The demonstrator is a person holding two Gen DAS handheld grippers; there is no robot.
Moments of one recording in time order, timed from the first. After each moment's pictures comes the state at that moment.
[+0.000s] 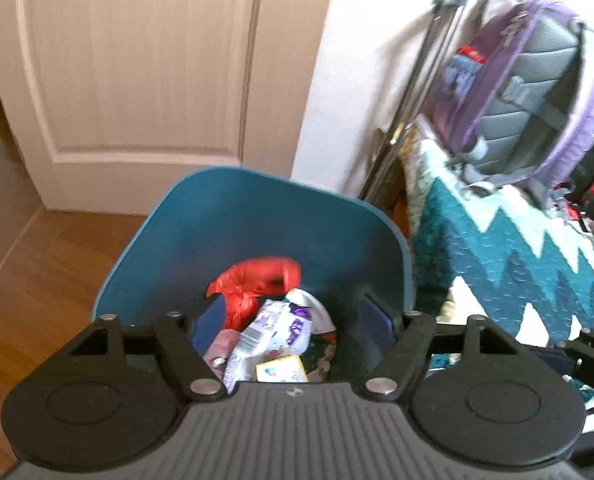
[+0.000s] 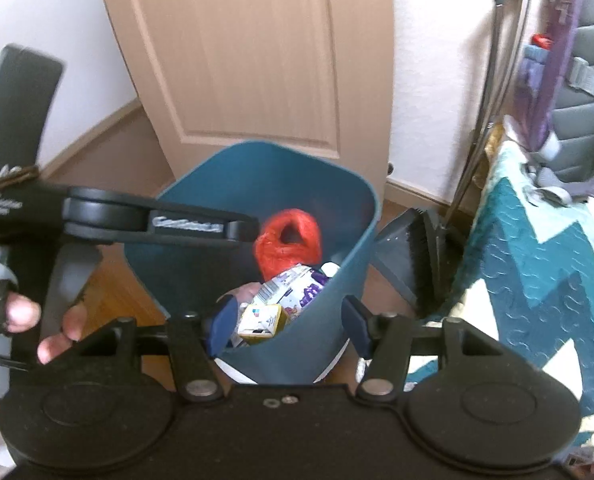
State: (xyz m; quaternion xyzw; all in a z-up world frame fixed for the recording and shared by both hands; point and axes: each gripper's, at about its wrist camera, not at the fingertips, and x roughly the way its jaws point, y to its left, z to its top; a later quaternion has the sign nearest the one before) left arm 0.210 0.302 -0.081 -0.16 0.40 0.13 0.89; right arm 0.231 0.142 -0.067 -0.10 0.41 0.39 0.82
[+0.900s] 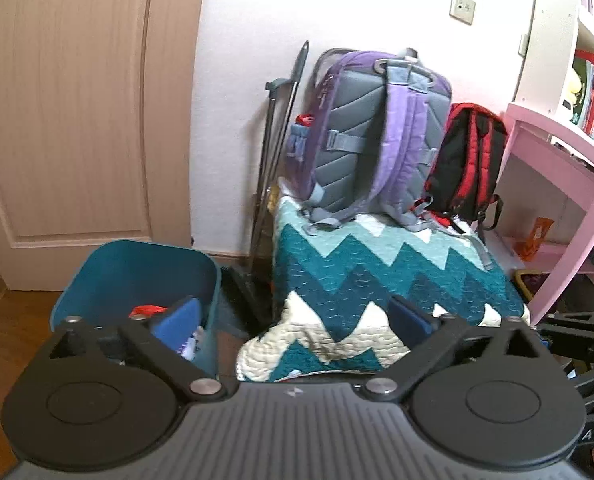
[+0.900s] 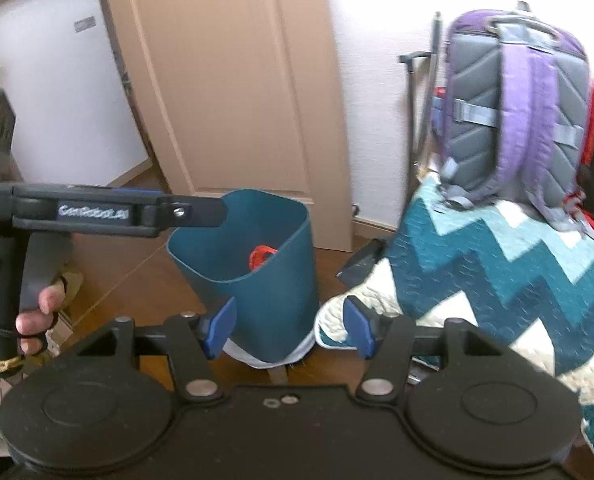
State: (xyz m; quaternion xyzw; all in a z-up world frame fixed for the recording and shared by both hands) left arm 0.107 0.146 0.028 -0.10 0.30 0.04 0.95; right arm 0.139 -0.057 0.013 -0.05 0.34 0.39 0.85
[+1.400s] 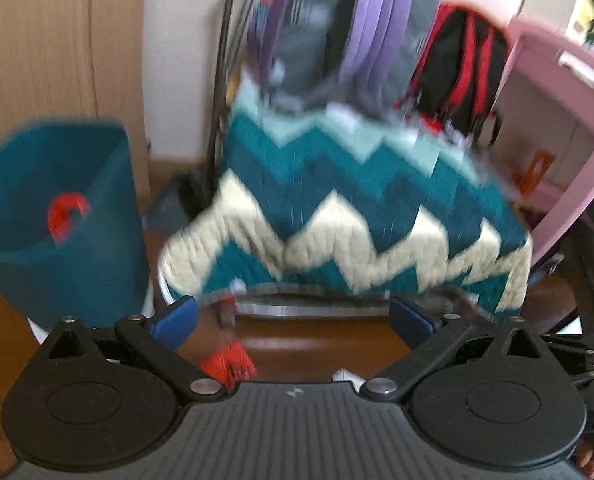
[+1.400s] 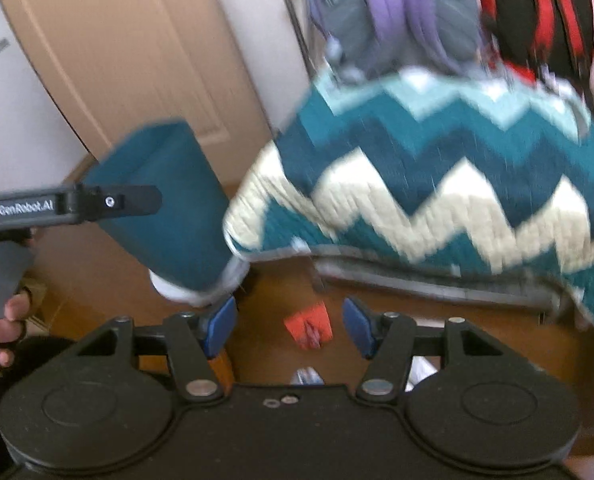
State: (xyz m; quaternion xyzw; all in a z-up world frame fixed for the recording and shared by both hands) left arm 0.165 0.063 -0.105 -0.13 0.42 0.01 0.90; right arm 0.185 -0.164 -0.129 0.01 0.46 0.30 0.83
